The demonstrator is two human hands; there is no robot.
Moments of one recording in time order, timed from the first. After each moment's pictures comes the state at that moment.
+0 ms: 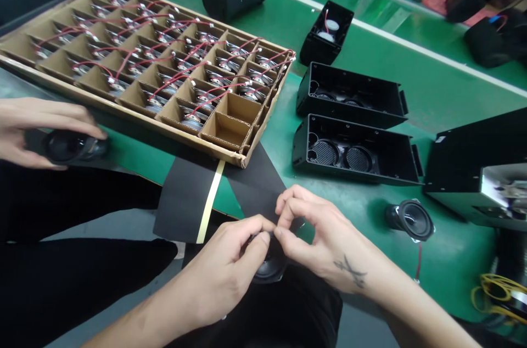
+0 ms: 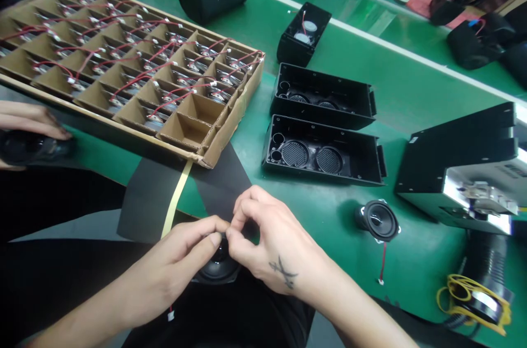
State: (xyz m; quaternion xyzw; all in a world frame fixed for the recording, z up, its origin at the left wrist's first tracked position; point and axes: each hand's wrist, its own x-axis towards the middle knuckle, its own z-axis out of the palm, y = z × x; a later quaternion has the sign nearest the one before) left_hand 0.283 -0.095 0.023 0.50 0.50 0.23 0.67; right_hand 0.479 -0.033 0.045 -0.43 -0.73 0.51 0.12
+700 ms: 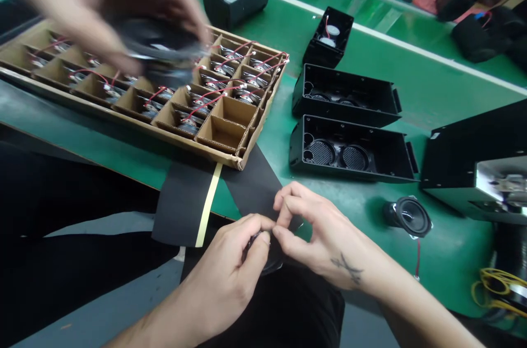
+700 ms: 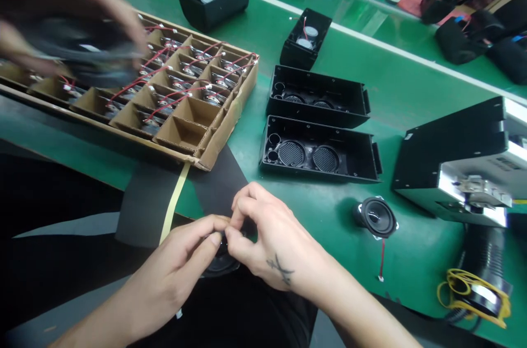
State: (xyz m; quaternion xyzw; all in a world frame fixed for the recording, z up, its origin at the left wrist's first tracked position) left_hand 0.291 -0.099 0.023 0.54 0.53 0.27 0.60; right_hand 0.480 -0.031 0.046 -0.44 -0.75 0.49 0.12
